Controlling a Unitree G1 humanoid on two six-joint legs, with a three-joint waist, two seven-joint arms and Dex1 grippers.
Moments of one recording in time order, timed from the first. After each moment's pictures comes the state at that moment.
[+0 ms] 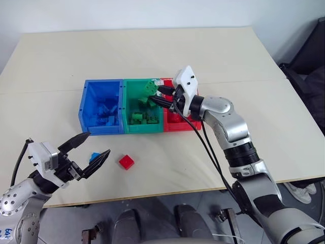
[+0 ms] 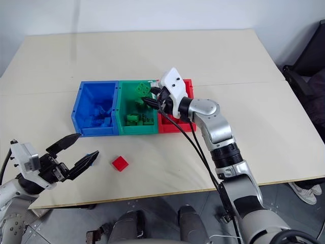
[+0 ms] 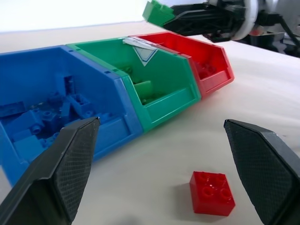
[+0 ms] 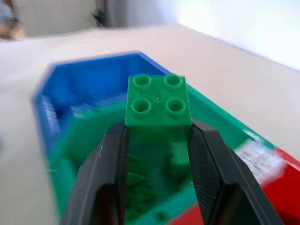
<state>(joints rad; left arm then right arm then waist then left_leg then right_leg) 0.27 0.55 0.47 -0.43 -0.66 0.19 -0.78 -0.86 -0.23 0.17 0.26 0.22 0.31 0.76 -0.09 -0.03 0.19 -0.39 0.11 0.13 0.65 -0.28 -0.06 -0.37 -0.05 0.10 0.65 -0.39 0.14</state>
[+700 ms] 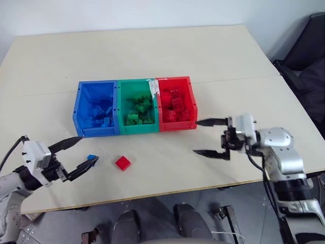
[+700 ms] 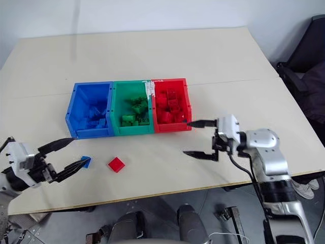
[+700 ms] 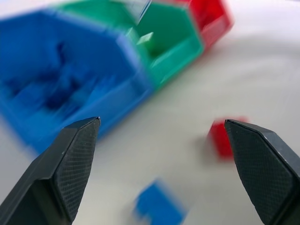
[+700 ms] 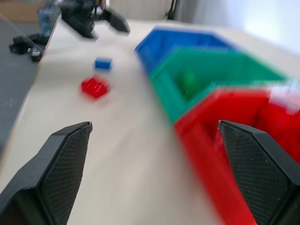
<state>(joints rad) 0.23 0.75 0.51 -0.13 -0.58 0.08 -1.01 -0.36 -0.62 -0.03 0.06 0.49 -0.01 1.40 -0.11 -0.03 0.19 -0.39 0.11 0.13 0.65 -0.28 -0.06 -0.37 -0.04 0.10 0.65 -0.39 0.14</state>
